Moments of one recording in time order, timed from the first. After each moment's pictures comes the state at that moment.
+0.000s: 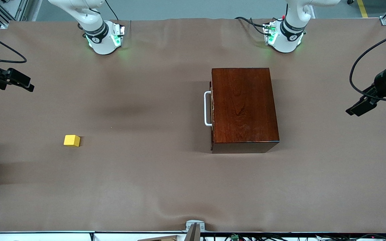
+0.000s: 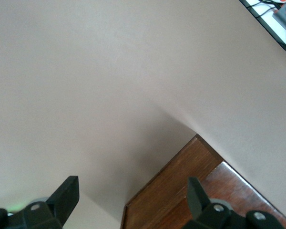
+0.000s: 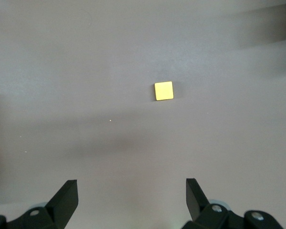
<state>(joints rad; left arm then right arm) -0.19 0.08 0.17 -1.53 -0.02 1.61 -0.74 -0.09 -0.04 0.04 -1.63 0.03 1.56 0.05</state>
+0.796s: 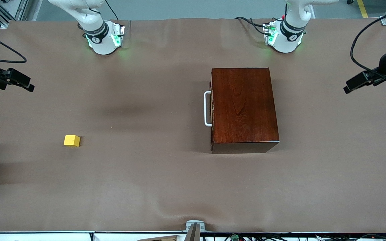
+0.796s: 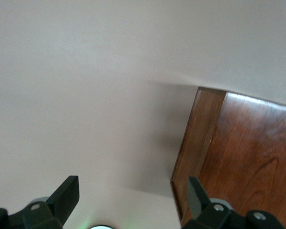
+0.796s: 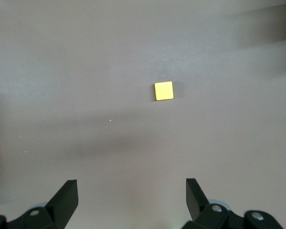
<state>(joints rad) -0.06 0.00 -0.01 -1.53 -0.01 1.50 -0.25 -0.09 -0.04 0.04 -1.63 0.03 1.56 0.05</state>
